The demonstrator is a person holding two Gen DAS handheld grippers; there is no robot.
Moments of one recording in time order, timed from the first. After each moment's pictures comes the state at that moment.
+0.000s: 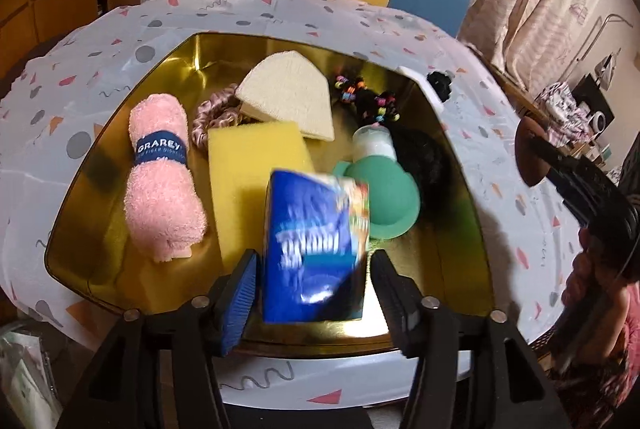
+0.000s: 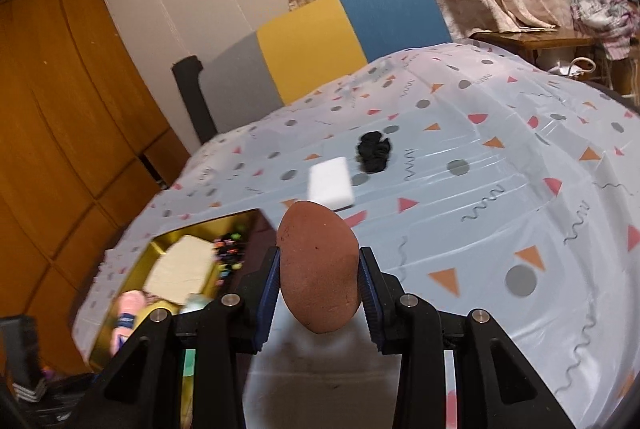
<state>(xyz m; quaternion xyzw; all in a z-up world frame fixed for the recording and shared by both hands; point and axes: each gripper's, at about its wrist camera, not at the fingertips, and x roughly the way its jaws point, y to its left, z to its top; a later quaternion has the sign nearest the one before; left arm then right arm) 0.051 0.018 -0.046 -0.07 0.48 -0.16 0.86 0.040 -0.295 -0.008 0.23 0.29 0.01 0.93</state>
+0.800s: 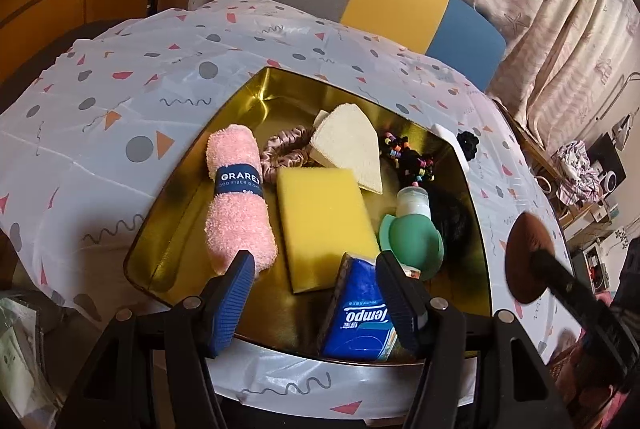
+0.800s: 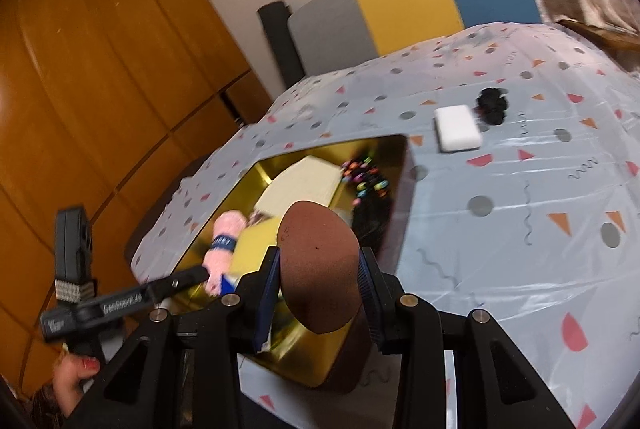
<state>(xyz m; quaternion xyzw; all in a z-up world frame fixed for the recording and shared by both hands) 0.051 0.070 -0.024 -0.13 0.45 -0.10 0.88 0.010 -0.195 0.004 0.19 0.35 0.17 0.90</state>
